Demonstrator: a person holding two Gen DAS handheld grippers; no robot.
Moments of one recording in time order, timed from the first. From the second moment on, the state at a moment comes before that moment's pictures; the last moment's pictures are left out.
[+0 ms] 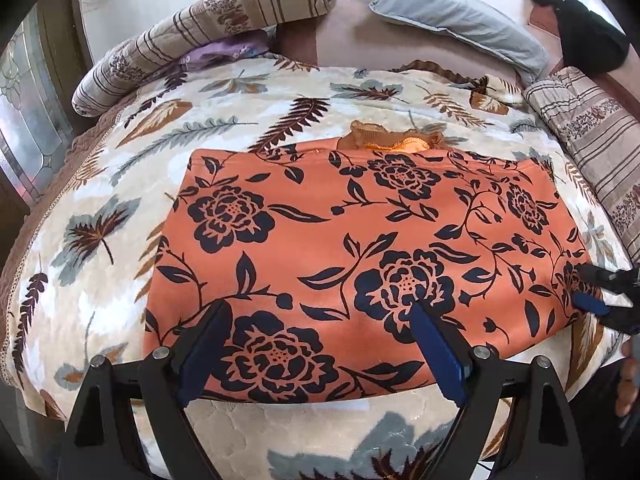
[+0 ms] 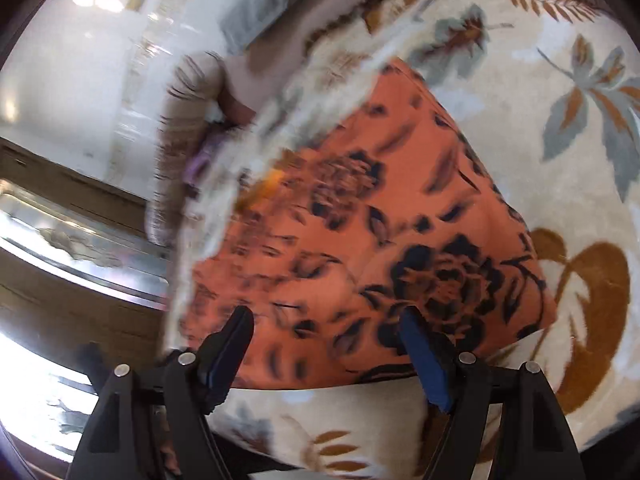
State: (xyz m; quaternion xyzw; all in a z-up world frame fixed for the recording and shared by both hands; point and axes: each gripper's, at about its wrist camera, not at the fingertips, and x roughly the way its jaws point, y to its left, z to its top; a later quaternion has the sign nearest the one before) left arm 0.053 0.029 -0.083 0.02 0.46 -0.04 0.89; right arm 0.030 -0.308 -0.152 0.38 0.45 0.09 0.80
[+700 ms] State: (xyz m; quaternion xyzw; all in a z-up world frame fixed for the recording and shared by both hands) left arm 0.047 0.034 -0.082 0.02 0.47 -0.03 0.88; right arm 0.015 -0.315 -0.146 0.43 0.41 0.11 0.79
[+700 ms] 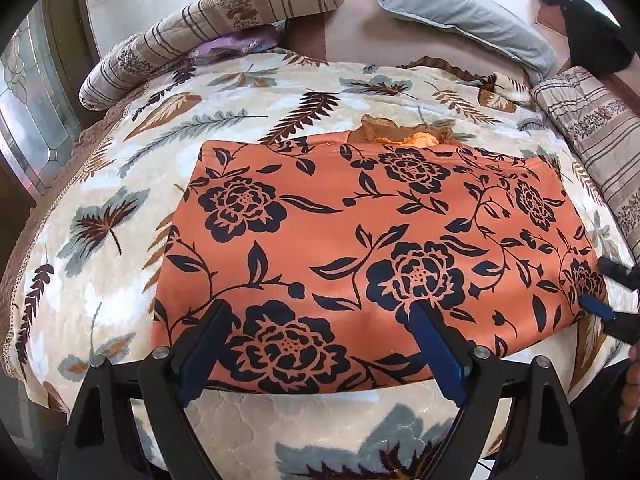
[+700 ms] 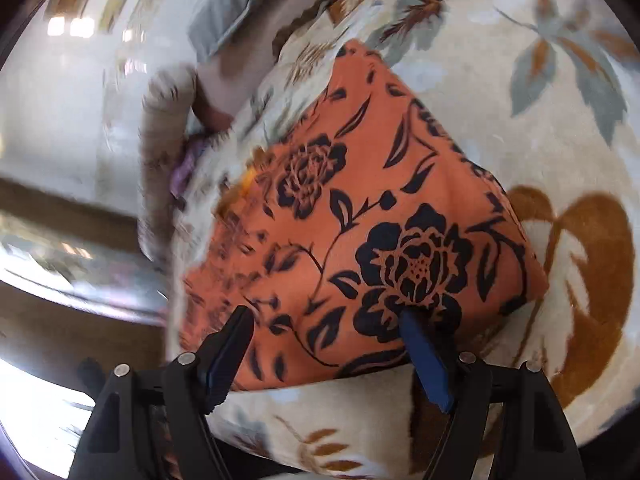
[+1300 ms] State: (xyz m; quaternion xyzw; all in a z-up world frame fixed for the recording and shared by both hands) left arm 0.039 0.034 -0.074 0.01 0.46 -0.04 0.89; right arm 0.006 -0.326 -0.147 0.44 0.40 0.08 0.80
